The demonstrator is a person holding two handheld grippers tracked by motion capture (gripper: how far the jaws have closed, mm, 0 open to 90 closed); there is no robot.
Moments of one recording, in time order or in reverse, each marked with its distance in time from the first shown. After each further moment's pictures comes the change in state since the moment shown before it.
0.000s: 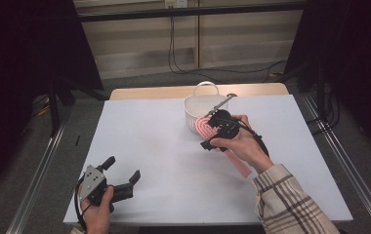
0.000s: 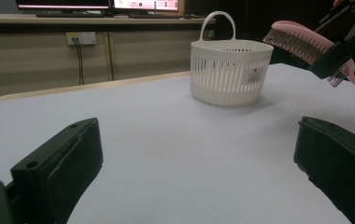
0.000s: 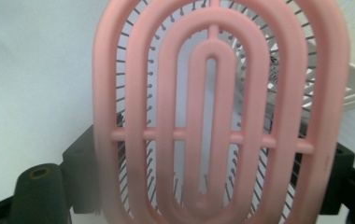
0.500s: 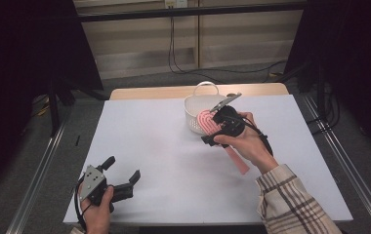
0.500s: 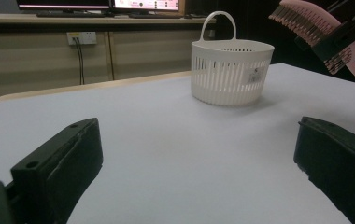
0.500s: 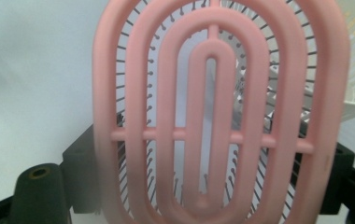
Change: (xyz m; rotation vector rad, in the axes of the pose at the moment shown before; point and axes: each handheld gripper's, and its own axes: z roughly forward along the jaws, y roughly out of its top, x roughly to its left) left arm 0.000 0.000 0.000 0.000 0.002 -0.001; right arm -0.005 -0.002 -0.016 -0.129 -0.012 0.011
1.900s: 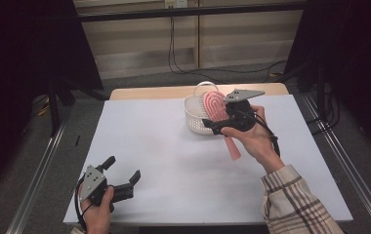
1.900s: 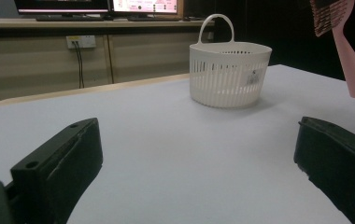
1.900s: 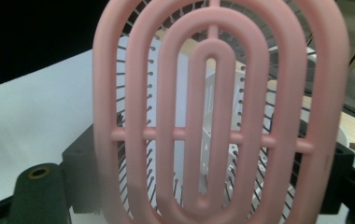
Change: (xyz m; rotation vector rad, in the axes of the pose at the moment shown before) left arm -0.001 0.001 0.000 -0.011 -0.006 0.010; right arm -0.009 0.000 -0.030 -0.374 -0.033 0.003
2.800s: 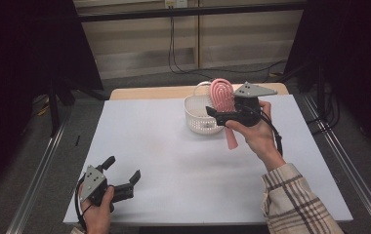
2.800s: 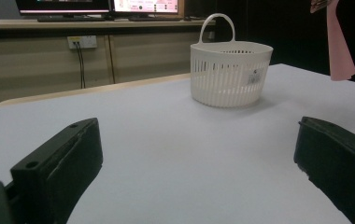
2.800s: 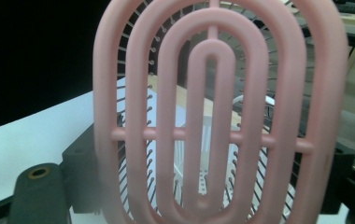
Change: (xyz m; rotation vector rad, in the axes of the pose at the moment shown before) left arm 0.000 0.000 0.000 0.002 0.007 0.006; right arm -0.012 0.005 -0.009 -0.191 -0.050 0.013
